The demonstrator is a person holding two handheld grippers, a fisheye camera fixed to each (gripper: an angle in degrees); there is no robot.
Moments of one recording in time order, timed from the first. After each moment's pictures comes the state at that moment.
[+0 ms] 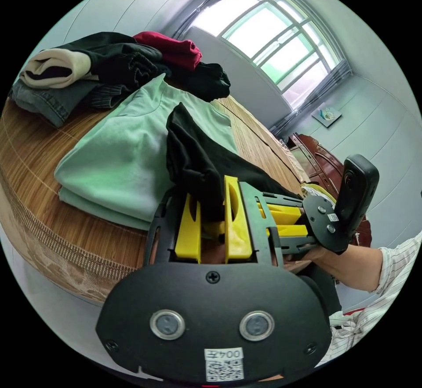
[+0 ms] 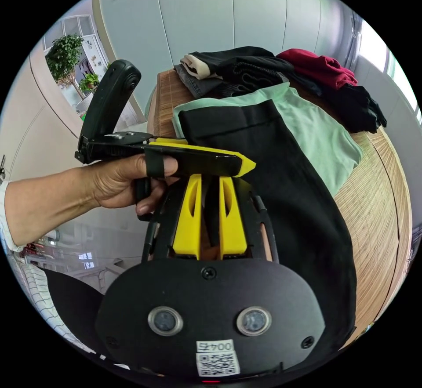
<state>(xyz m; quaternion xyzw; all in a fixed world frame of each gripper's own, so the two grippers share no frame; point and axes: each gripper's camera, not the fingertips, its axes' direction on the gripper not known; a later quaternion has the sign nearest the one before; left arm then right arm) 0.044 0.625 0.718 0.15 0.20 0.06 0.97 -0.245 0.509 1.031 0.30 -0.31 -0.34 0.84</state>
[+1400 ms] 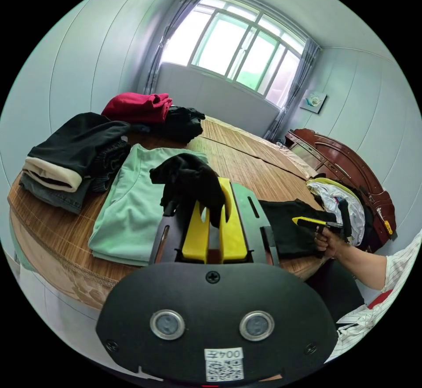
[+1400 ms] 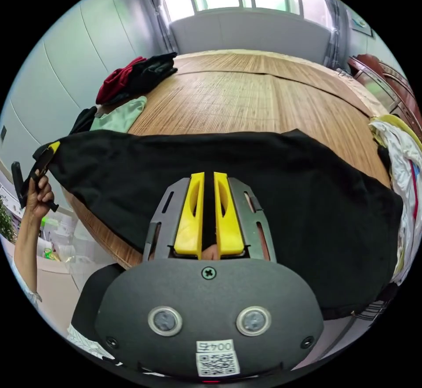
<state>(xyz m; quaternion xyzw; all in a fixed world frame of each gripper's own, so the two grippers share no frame) 0.001 0.448 0.558 0.25 0.13 0.16 0.95 0.129 0.551 1.042 0.23 -0.29 0.12 0.92</state>
